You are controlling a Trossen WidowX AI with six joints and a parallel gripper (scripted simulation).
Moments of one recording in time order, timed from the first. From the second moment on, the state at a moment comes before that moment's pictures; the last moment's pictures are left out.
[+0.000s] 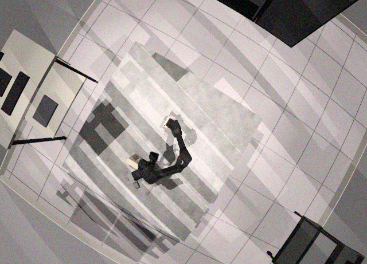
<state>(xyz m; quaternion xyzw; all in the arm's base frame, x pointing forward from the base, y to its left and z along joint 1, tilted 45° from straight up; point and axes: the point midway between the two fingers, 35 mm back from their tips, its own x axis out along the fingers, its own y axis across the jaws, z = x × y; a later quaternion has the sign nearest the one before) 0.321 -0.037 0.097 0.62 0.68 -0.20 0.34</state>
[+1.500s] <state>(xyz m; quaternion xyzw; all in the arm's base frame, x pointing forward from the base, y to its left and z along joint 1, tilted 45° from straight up) 0.322 -0.036 0.096 0.68 0.62 -0.33 0.21</state>
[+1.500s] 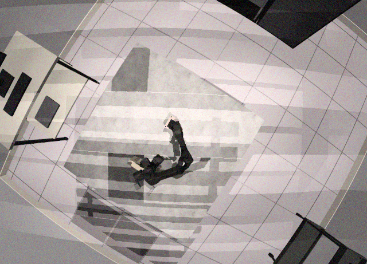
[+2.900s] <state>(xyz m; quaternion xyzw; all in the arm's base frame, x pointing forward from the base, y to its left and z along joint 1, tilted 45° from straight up) 0.294 -0.046 0.087 0.61 0.68 -0.19 0.34</state>
